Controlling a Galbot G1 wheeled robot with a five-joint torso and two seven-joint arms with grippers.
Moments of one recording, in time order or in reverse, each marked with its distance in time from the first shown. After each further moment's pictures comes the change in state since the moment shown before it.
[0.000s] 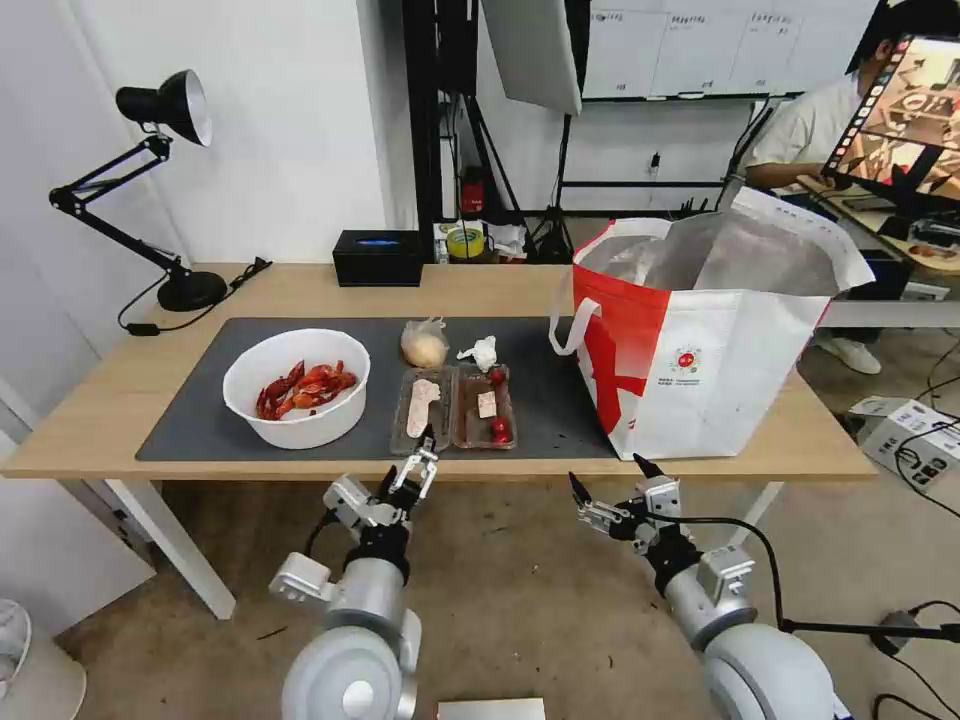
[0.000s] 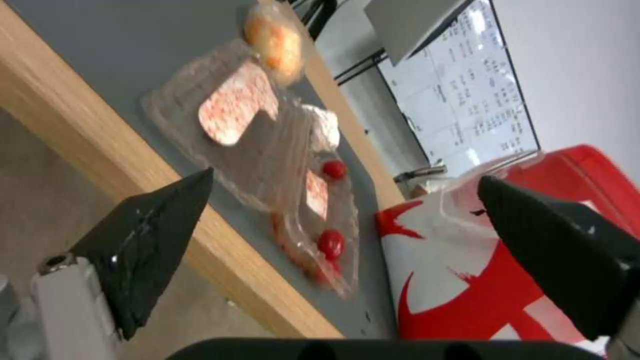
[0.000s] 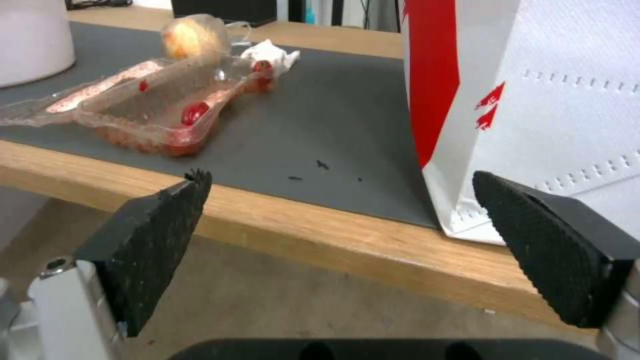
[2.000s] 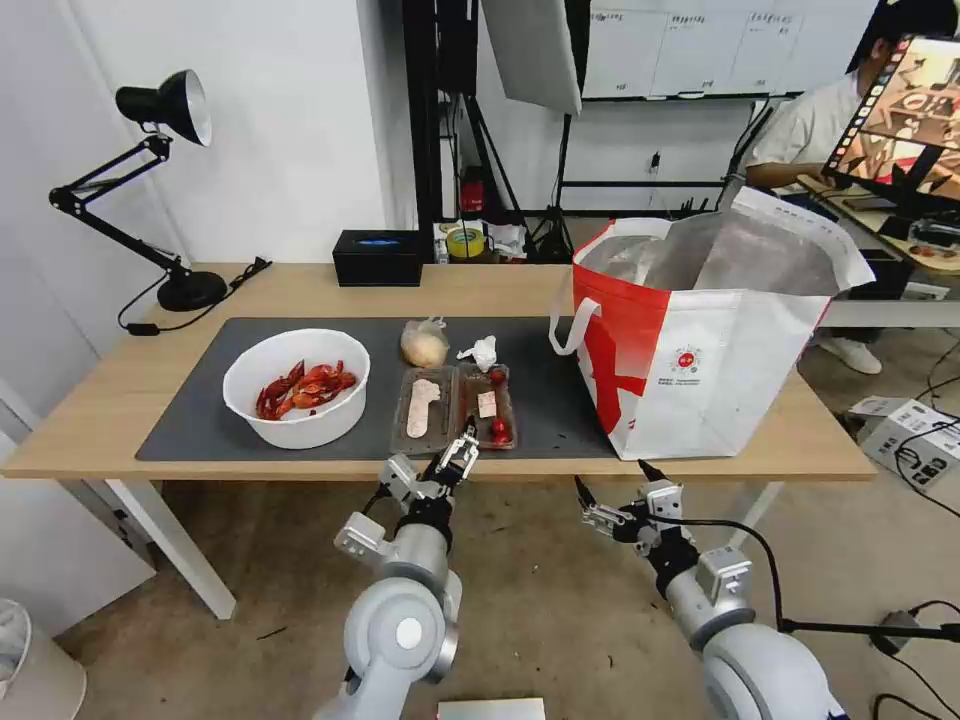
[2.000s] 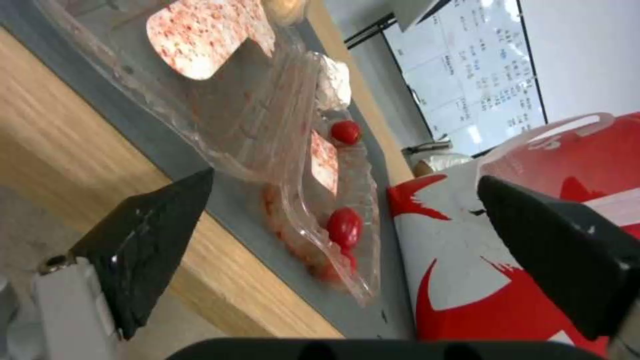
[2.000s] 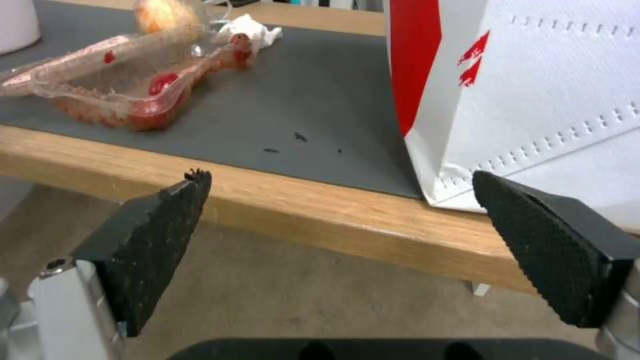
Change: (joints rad) left arm -0.192 -0.006 0.048 0.192 -0.079 0.003 -0.033; right arm 0.005 0.007 0.003 -0.038 -0.002 0.000 0.013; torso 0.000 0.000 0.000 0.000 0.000
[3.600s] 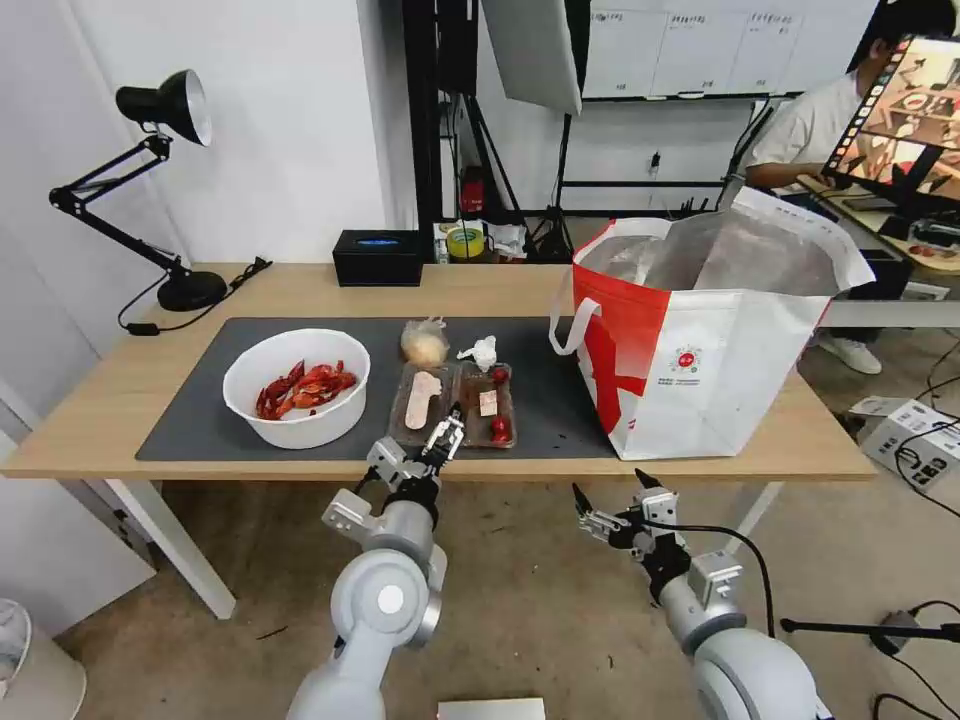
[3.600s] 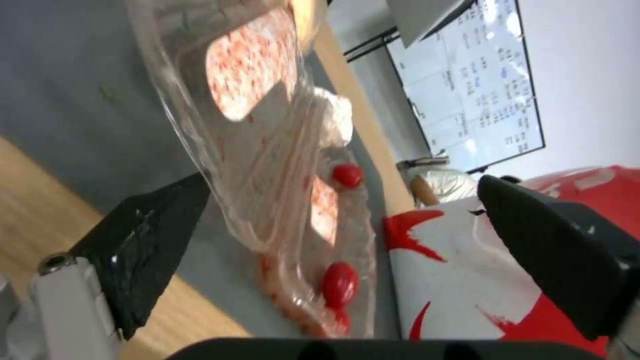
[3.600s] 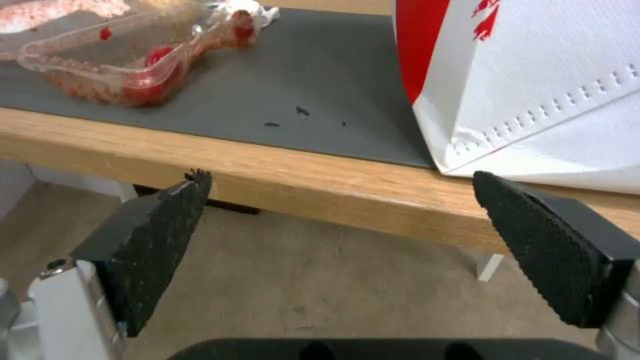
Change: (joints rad) left arm -0.078 0.036 -0.044 0.009 -0.117 0.005 -0.048; right arm -0.001 0.021 -0.014 -0.025 -0.002 0.001 0.009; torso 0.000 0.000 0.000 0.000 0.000
